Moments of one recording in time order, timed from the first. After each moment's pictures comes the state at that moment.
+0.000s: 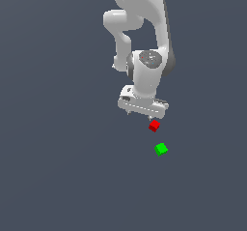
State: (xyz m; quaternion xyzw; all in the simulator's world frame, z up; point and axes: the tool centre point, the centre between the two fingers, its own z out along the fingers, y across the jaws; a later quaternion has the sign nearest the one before) arm -0.030 0.074 0.127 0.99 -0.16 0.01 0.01
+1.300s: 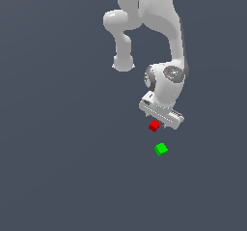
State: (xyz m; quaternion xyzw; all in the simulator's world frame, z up) arm -0.038 0.165 0.070 0.94 -0.33 0.00 0.00
